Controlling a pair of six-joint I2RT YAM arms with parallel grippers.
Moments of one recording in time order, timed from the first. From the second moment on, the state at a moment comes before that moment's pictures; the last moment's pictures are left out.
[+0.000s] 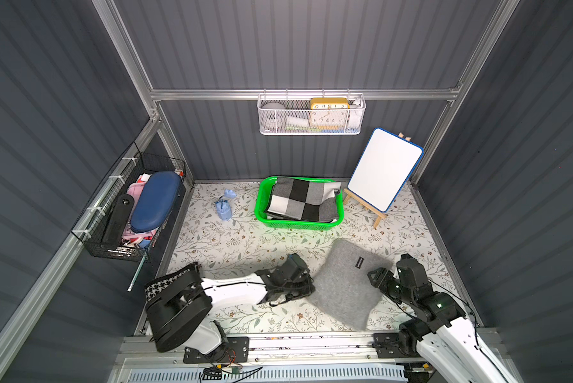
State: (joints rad) left arm -0.92 1.41 0.63 -0.10 0.21 -1.03; right arm 0.32 0.50 0.42 -0.75 -0.06 0.92
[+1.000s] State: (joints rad) left arm -0.98 1.10 0.34 -0.05 0.30 -1.22; right arm 0.32 1.07 0.58 -0.50 0.01 0.76
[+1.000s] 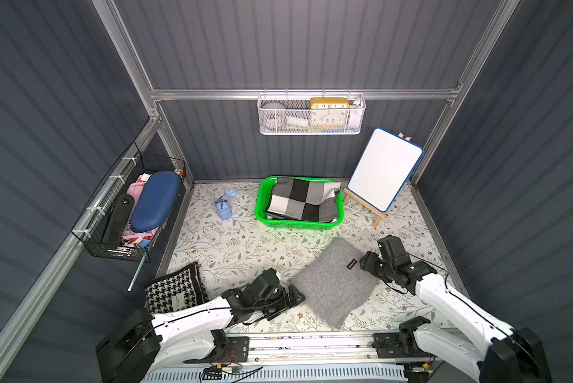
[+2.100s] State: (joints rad) left arm -0.69 1.49 0.79 -0.16 0.18 -0.91; right arm 0.79 0.67 0.36 -0.60 0.17 1.14
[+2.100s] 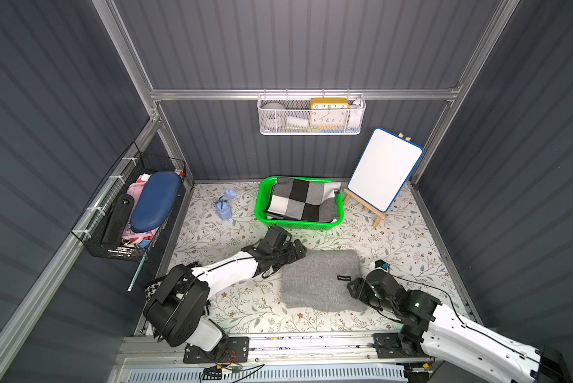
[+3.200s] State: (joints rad) left arm -0.78 1.46 0.56 0.05 0.35 -0.92; right arm 0.38 0.93 0.27 -0.21 -0.20 0.98
